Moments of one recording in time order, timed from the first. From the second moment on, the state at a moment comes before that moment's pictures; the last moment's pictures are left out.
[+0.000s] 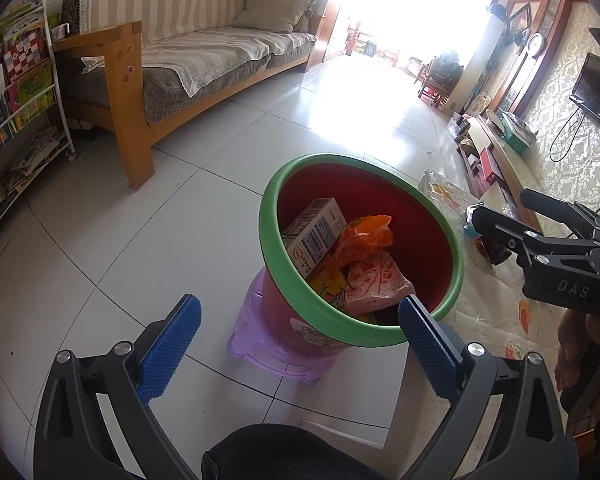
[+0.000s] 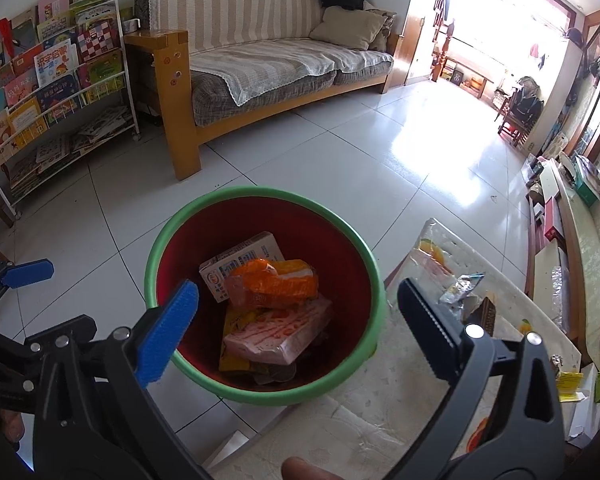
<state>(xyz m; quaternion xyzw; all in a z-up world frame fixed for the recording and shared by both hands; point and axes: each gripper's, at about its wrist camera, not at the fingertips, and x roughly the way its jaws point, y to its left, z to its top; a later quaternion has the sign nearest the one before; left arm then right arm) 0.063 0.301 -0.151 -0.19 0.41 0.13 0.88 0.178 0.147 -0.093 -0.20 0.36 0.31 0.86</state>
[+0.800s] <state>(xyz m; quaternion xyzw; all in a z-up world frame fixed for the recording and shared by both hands) 0.157 0.107 -0.132 -0.10 0.44 -0.02 0.89 0.161 -0.108 -0.084 -0.11 0.38 0.17 0.90</state>
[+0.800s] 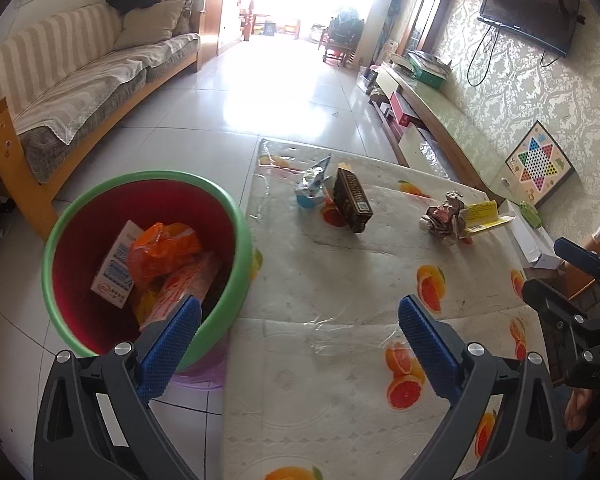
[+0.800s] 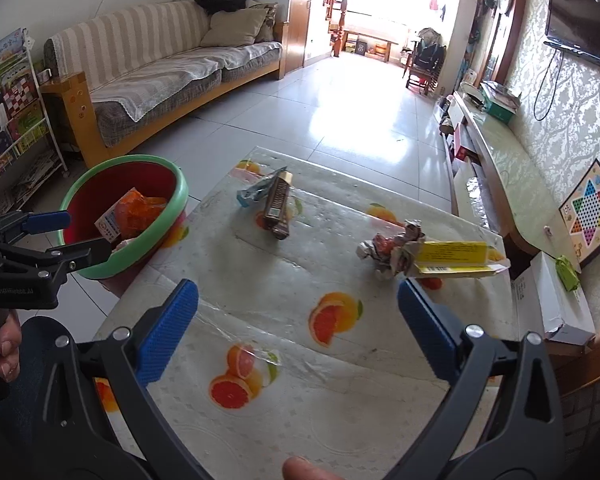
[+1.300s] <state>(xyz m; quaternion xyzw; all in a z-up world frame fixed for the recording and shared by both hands) 0.300 0.022 -0.172 -0.07 0.50 -0.02 0.86 0.164 -0.252 -0.118 -0.02 0.40 0.09 0.91</state>
